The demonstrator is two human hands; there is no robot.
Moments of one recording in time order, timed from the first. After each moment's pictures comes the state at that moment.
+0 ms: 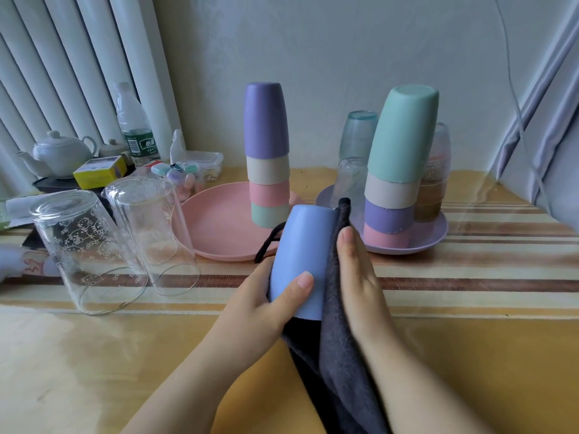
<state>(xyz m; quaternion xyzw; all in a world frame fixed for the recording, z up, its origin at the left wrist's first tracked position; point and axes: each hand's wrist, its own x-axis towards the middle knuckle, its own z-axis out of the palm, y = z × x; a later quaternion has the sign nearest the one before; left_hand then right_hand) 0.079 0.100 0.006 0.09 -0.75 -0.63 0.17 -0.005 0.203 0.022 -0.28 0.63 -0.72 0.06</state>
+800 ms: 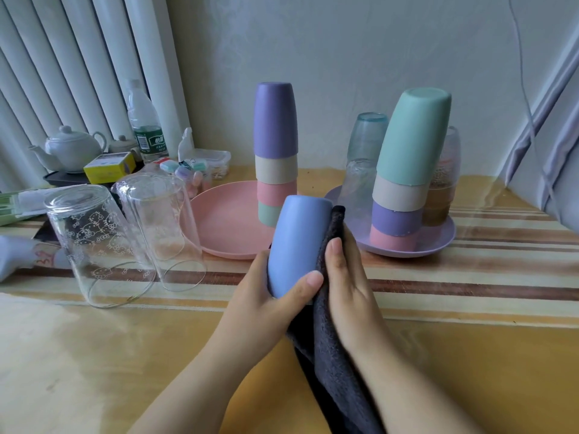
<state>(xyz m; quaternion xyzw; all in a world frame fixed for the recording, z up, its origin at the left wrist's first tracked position) 0.078 0.099 0.002 0.16 -0.76 -0.59 0.22 0.002 0.196 0.012 -0.31 0.64 -0.70 0.09</state>
